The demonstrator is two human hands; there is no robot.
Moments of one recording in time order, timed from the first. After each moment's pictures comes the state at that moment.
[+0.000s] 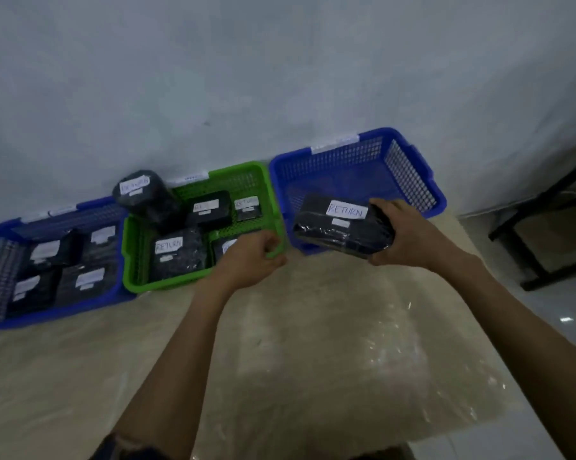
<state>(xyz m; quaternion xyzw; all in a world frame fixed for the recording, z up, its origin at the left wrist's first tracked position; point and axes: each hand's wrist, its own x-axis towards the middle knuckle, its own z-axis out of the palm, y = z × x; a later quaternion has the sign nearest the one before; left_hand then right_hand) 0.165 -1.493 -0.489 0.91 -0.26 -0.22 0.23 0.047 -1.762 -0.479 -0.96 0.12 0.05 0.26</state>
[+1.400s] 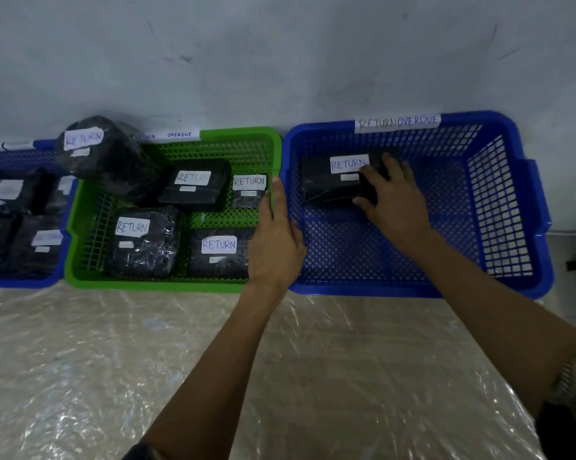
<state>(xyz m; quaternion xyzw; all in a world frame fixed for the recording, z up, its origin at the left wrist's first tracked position) 0.223 -1.600 -0.590 0.96 -0.06 -0.05 0.26 0.249 -1.805 -0.620 -0.97 0.08 0.03 0.21</state>
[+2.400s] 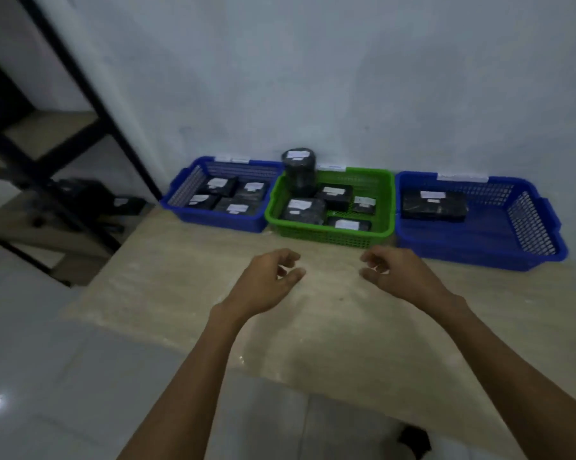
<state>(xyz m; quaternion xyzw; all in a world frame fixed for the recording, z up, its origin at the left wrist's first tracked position) -0.024 -1.309 -0.442 0.92 -0.07 -0.05 0.38 -0.006 -1.565 -0.459 -0.95 -0.08 0.06 0.29</state>
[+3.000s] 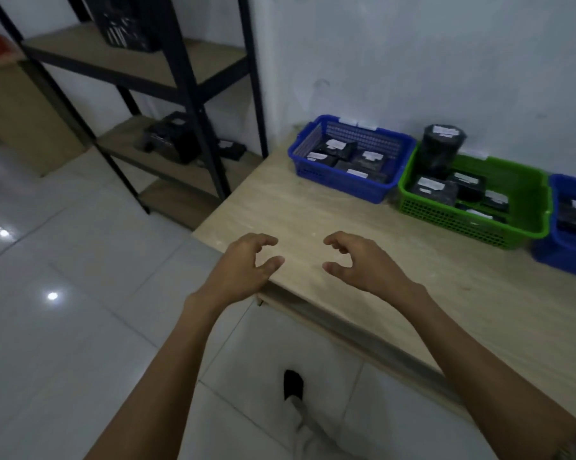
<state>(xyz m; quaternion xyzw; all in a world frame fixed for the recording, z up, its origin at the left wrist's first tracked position) -0.146 -1.019 -0.446 0.93 0.06 0.01 0.36 -0.066 -1.242 -0.458 -0.92 -0.27 0.11 0.27</state>
